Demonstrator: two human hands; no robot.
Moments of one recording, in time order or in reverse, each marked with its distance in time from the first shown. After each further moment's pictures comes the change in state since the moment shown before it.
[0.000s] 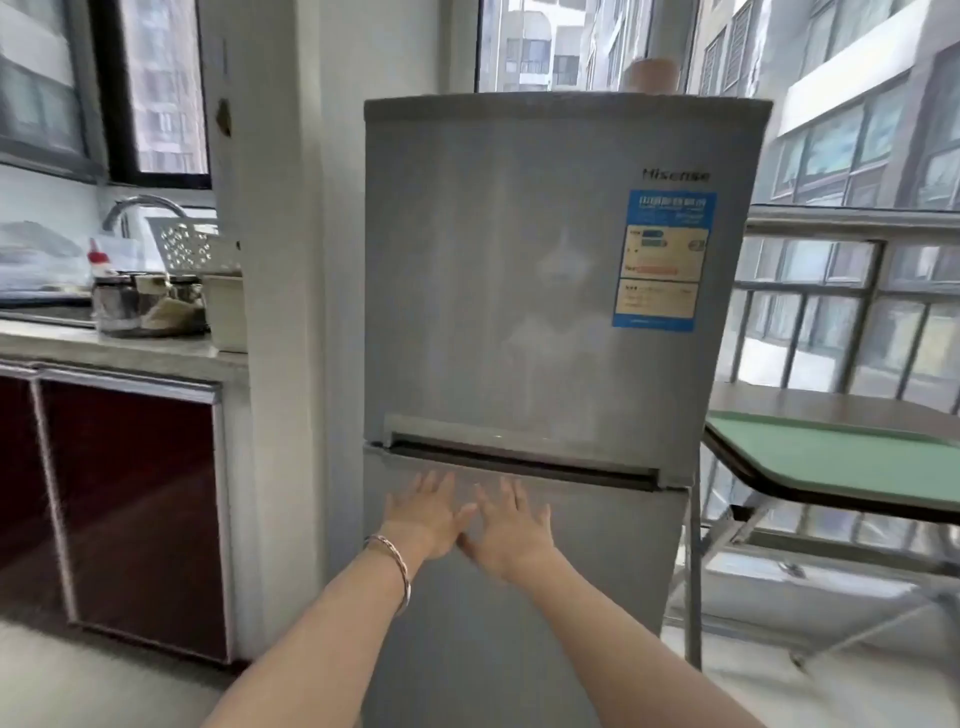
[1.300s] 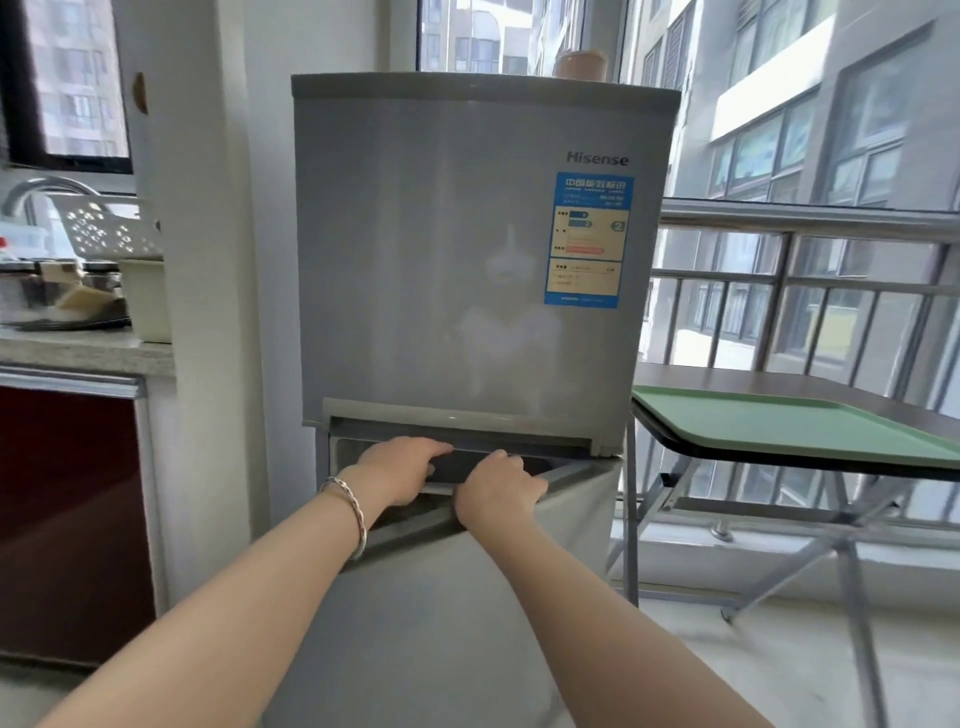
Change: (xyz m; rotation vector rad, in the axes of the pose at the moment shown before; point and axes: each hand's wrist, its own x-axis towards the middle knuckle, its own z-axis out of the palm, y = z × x) left_hand -0.007 0.037 -0.038 0.036 0.083 0.337; right_hand -0.035 0.013 -0.054 -0.051 0.126 0.459
